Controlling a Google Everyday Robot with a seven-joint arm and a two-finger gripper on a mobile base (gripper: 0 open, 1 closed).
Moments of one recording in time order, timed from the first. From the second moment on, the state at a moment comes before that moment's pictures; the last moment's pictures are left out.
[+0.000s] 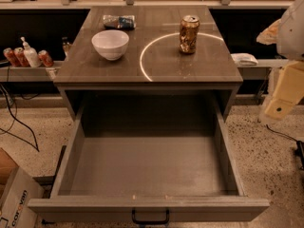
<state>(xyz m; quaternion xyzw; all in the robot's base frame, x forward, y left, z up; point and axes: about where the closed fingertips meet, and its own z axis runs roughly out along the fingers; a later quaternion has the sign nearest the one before) 0.438 -0.216 0.978 -0.60 0.78 -0.04 0.16</state>
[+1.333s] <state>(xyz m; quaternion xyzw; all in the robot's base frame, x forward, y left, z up) 0.509 -0.165 0.990 -0.58 0.76 0.03 0.29</state>
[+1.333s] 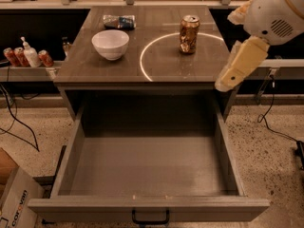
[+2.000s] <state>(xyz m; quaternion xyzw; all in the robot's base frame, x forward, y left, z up) 0.560 -0.157 0.978 -0.54 0.76 0.12 0.35</state>
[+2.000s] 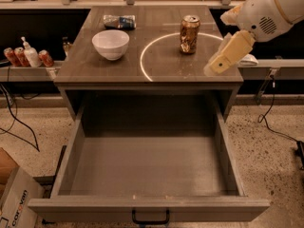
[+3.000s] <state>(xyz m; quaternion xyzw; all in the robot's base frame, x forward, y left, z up) 0.625 -0.148 0.951 -0.52 0.77 0.14 0.35</state>
